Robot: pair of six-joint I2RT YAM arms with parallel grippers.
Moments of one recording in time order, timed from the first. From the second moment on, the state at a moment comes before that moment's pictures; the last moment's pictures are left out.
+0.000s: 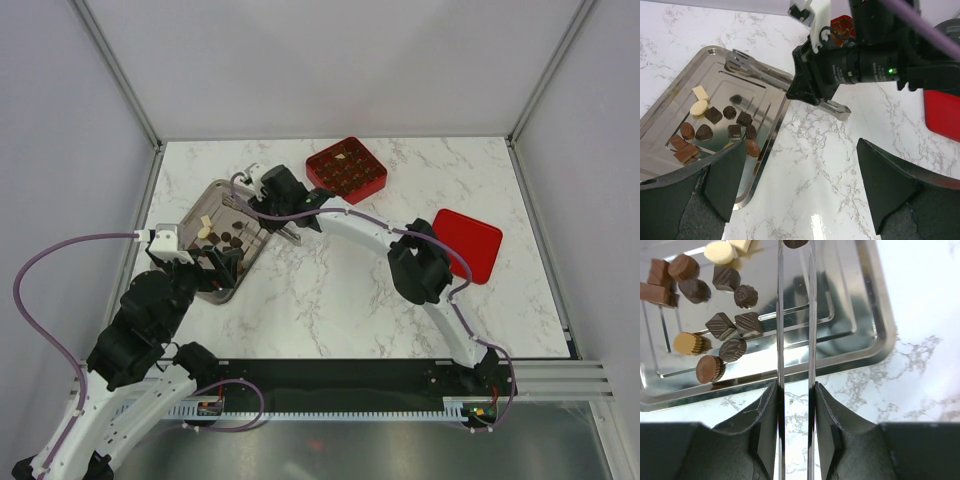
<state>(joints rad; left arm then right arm) -0.60 0.37 0.79 -0.62 -0.38 -0.30 0.88 2.32 2.03 -0.38 -0.04 0.03</state>
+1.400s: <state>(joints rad) -0.60 0.37 0.79 -0.61 -0.38 -0.30 0.50 2.14 1.87 -0.45 0.10 0.15</state>
